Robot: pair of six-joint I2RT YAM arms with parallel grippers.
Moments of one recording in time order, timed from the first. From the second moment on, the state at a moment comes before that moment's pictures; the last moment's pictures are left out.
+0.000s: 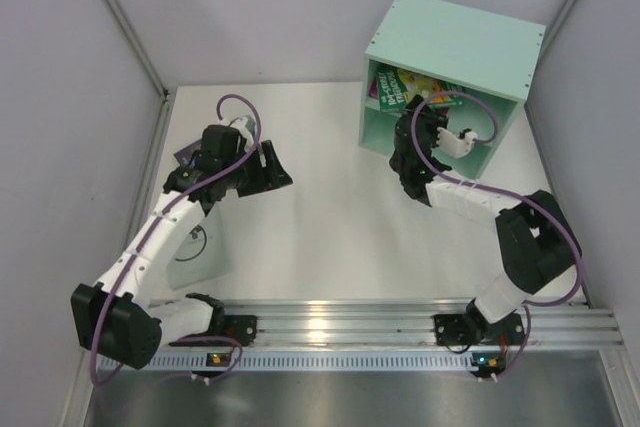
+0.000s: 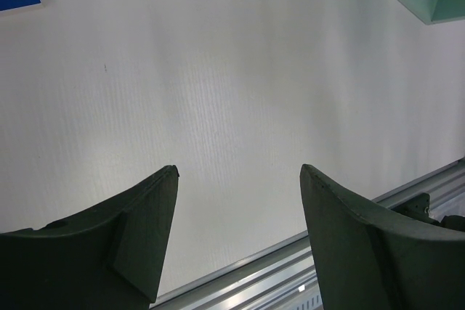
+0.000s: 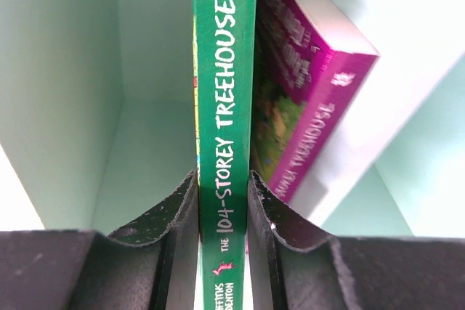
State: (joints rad) left arm -0.32 1.18 1.07 -0.62 0.25 -0.52; right arm 0.56 1.60 0.99 0.54 1.06 1.46
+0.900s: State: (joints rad) left arm -0.32 1.17 1.07 -0.62 0.25 -0.52; right arm 0.57 1.60 1.04 0.54 1.21 1.45
